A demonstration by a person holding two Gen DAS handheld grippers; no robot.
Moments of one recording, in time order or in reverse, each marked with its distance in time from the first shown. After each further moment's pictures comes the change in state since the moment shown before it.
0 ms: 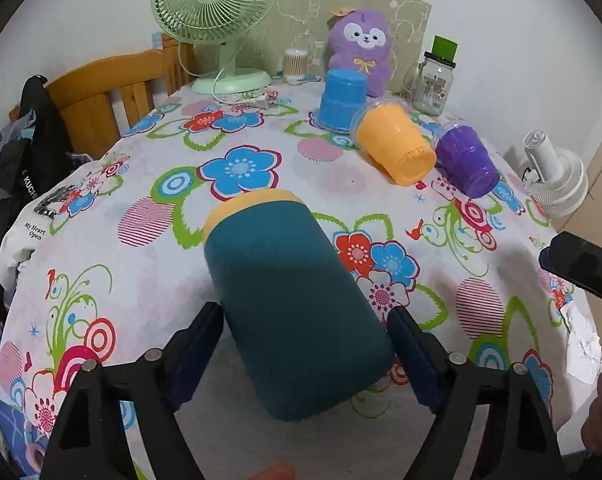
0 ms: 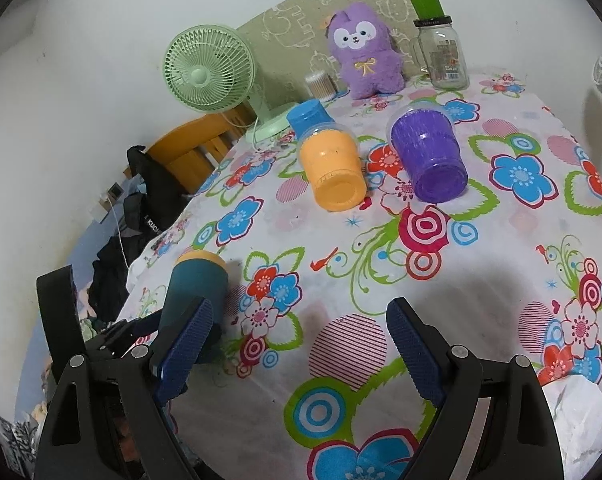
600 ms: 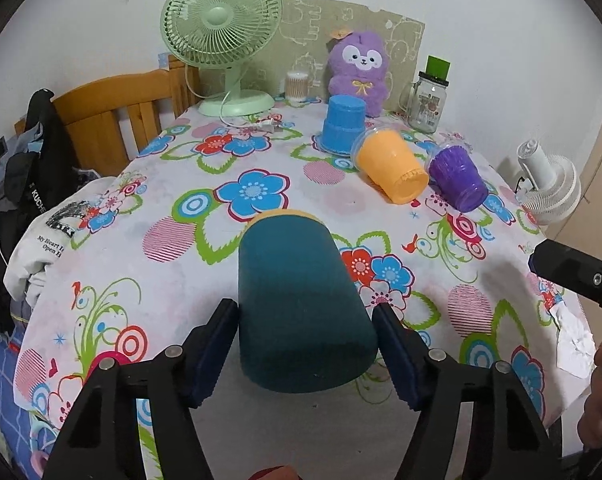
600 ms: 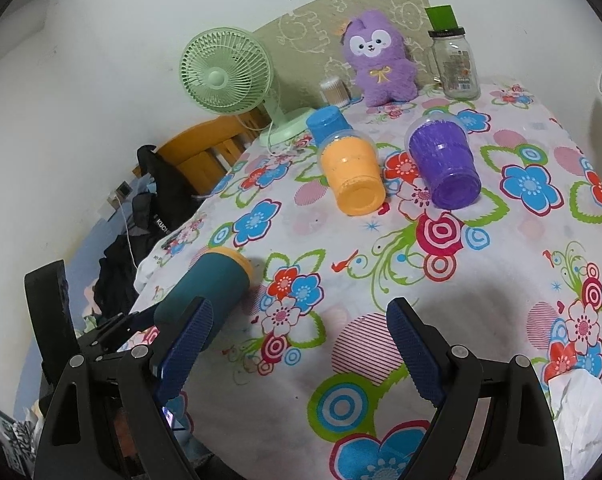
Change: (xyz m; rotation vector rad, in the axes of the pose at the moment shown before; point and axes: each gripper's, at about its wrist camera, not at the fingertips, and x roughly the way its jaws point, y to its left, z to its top) left arm -0.028 0.008 0.002 0.015 -0.063 0.003; right arm -0.009 0.020 -0.002 -0.028 -0.016 0.016
